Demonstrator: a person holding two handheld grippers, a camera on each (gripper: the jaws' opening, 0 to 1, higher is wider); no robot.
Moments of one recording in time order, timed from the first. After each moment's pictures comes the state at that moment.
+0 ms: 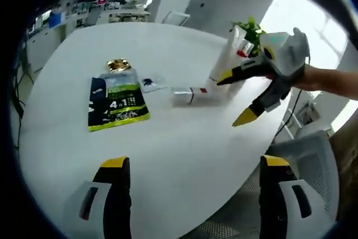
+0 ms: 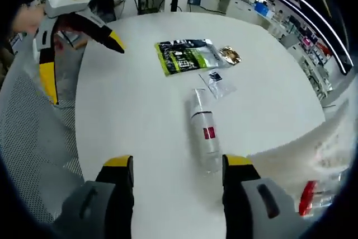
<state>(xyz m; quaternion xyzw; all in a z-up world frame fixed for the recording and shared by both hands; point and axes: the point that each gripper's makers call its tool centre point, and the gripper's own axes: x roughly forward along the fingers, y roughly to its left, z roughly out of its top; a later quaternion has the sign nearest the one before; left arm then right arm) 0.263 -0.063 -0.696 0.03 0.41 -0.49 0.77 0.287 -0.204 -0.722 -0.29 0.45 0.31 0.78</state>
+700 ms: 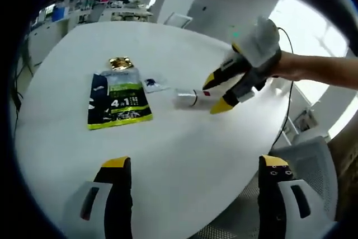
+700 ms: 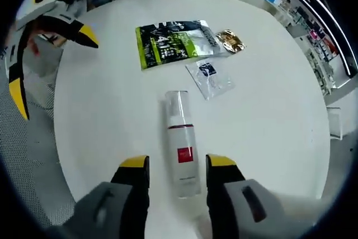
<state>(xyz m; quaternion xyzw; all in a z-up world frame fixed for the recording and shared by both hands) 0.274 -0.059 -0.699 0.00 0.41 -0.49 0.77 0.322 -0.215 -0.743 -0.29 0.51 0.30 0.75</state>
